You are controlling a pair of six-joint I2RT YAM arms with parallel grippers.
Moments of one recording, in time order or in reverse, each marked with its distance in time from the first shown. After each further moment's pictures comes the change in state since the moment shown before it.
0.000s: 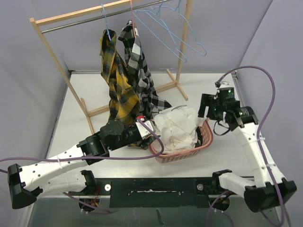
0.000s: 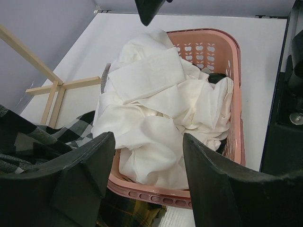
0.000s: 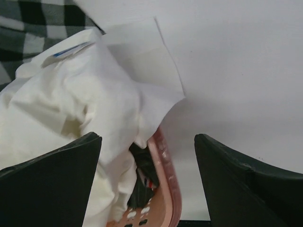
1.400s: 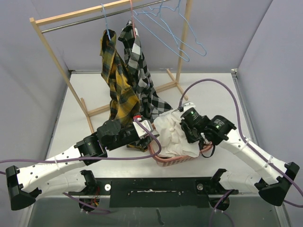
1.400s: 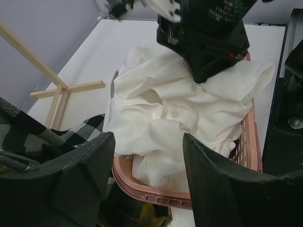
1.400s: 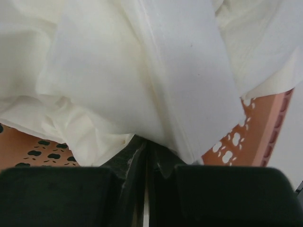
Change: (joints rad) left arm 0.008 -0.027 0.000 0.000 0.004 -0.003; right arm 0.510 0.073 0.015 -0.198 0.105 0.024
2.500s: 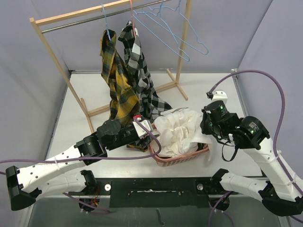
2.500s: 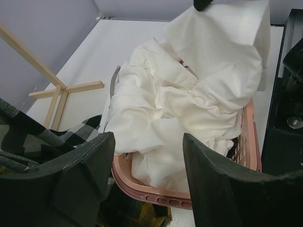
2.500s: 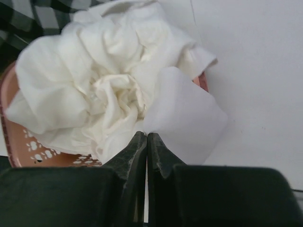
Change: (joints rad) left arm 0.004 0.000 0.000 0.000 0.011 -0.002; right arm -0.098 -0.164 0.119 -0.143 0.106 0.220
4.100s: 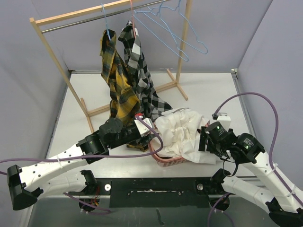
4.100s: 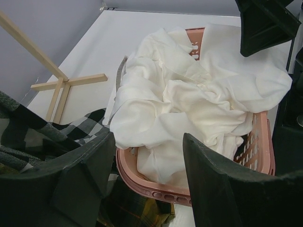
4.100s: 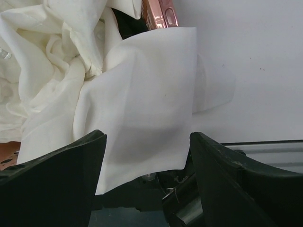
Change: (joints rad) left arm 0.024 0.027 0.000 0.000 -0.007 0.000; right arm 0.005 -0.183 -0.316 -0.044 0.018 0.129
